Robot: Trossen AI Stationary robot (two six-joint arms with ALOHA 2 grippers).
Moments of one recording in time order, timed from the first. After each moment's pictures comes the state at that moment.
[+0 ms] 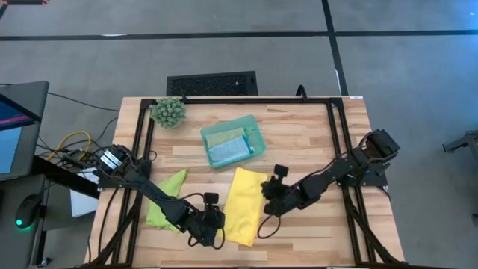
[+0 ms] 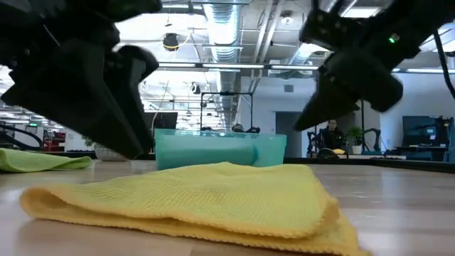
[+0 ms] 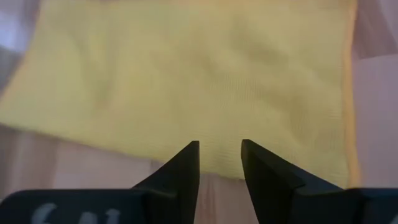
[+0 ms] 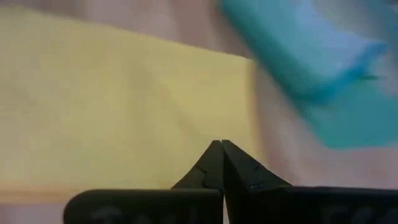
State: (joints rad) left arm -0.64 1.87 1.08 -0.26 -0.50 -0.38; right arm 0.48 1.71 0.90 -0.26 0.68 0.41
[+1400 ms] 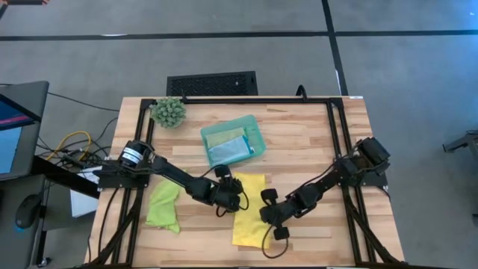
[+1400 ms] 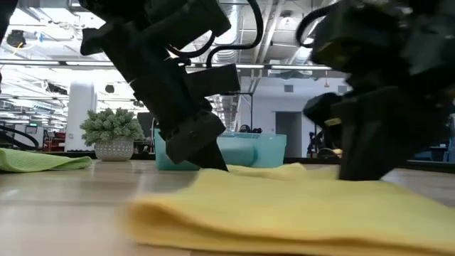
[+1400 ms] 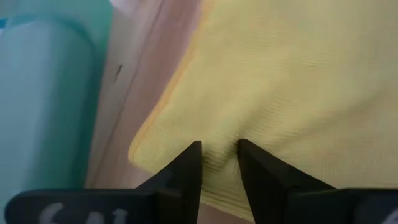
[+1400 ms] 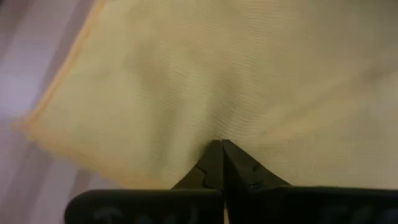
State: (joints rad) left arm -0.34 2.01 1.12 -0.18 -0.60 -0.38; right arm 0.55 1.85 0.92 -0.06 0.10 0.23
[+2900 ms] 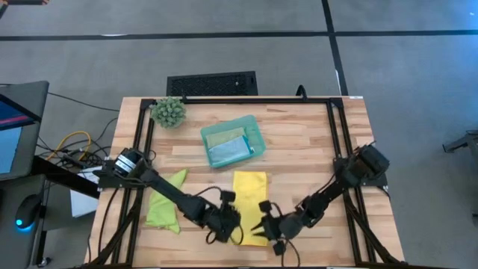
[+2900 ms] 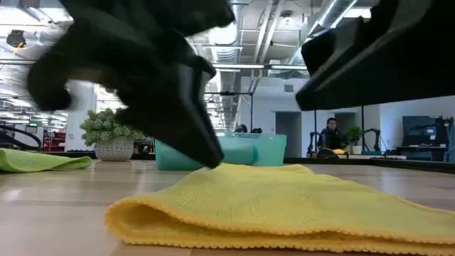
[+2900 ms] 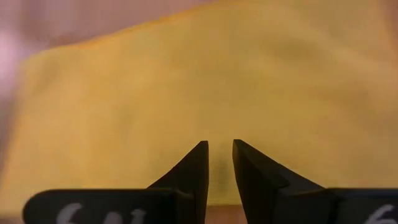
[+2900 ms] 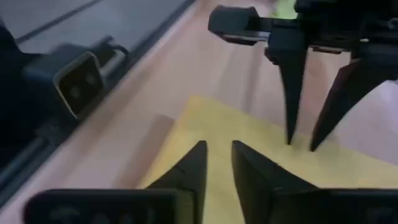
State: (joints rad) left arm -0.53 2.00 1.24 -0.23 -0.42 -0.17; right arm 0.66 1.90 0.85 0.51 0.34 0.02
